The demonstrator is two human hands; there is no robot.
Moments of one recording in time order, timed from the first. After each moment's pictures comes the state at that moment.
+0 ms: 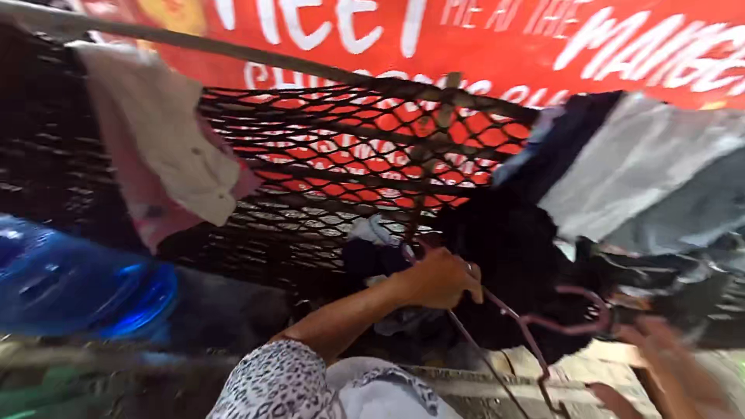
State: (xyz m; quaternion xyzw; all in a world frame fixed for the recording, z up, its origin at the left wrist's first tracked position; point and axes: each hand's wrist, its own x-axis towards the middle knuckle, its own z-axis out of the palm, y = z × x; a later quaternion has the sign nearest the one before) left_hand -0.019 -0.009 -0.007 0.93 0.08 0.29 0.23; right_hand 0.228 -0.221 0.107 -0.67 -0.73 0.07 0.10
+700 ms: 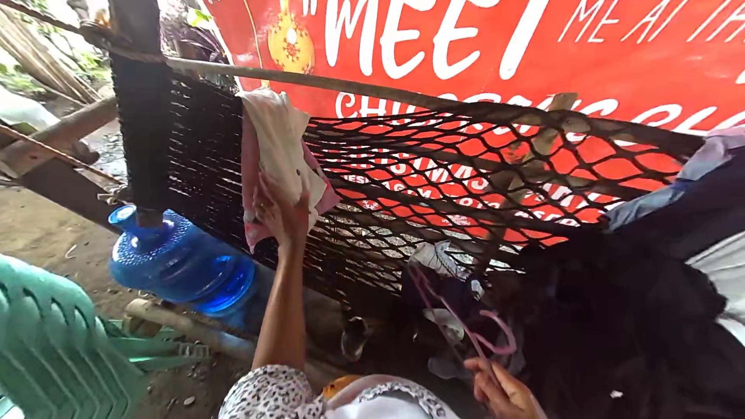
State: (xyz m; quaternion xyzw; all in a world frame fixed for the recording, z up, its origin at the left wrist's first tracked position) left_hand -0.338 0.033 -0.014 0.41 0.77 0.49 -0.05; right_hand 0.095 -0.125 -0.070 -0.54 -0.67 0.44 0.26
